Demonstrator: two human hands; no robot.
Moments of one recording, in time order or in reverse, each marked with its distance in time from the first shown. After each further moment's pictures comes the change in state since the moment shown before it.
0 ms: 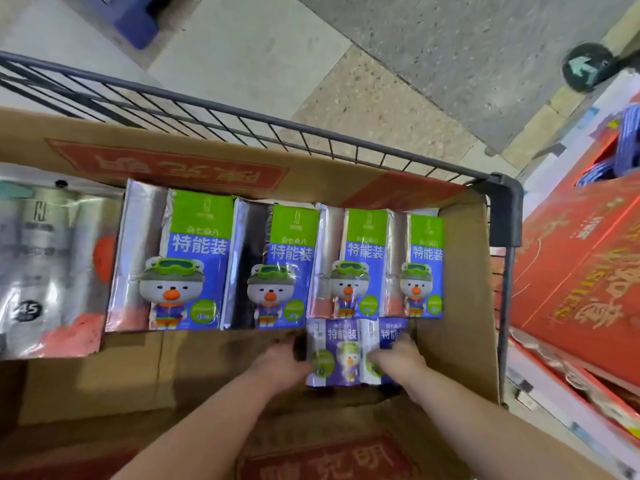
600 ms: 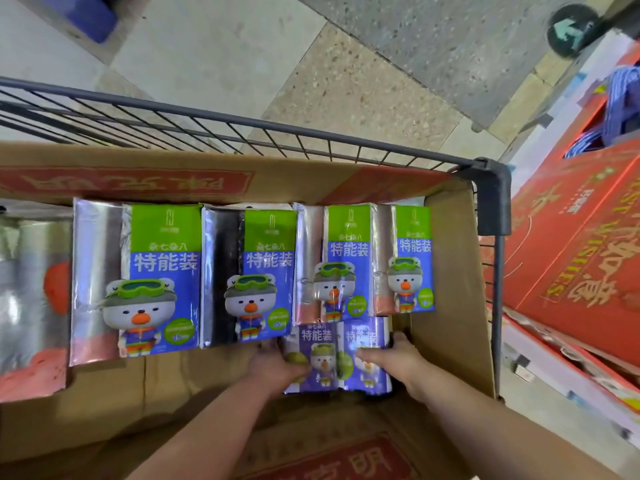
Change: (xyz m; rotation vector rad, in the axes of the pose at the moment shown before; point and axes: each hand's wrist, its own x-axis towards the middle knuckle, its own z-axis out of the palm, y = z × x) left_hand 0.009 0.006 0.003 -0.169 0.023 -0.142; right_hand 0.000 0.012 0.001 0.377 -0.138 0.019
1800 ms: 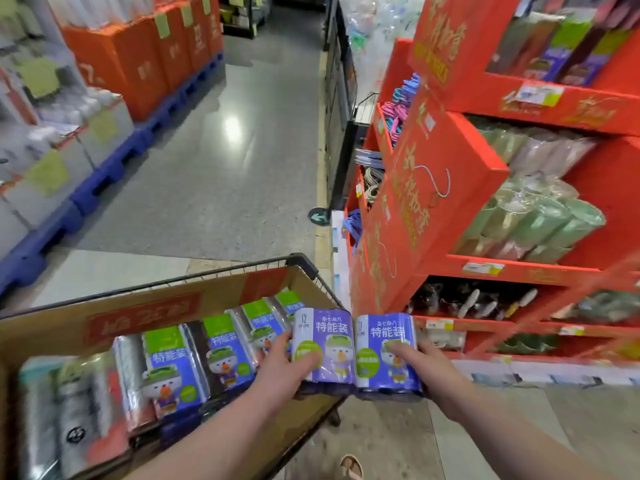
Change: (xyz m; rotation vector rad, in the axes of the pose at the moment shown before) left_hand -0.222 -0.033 -0.022 -0.281 -0.121 1.019; right_hand -0.292 0.136 0.010 0.806 0.473 -0.620
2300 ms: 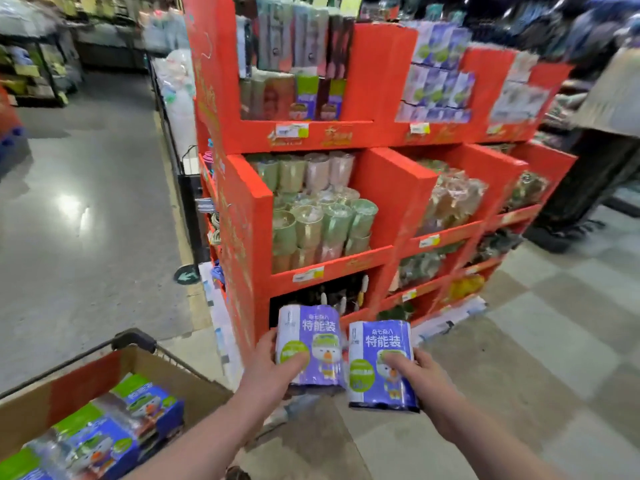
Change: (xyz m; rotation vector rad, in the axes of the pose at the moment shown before) left_hand -0.035 0.057 0.218 0.193 -0.381 0.274; right_hand -0.107 0.057 -0.207 0.351 0.418 -0.154
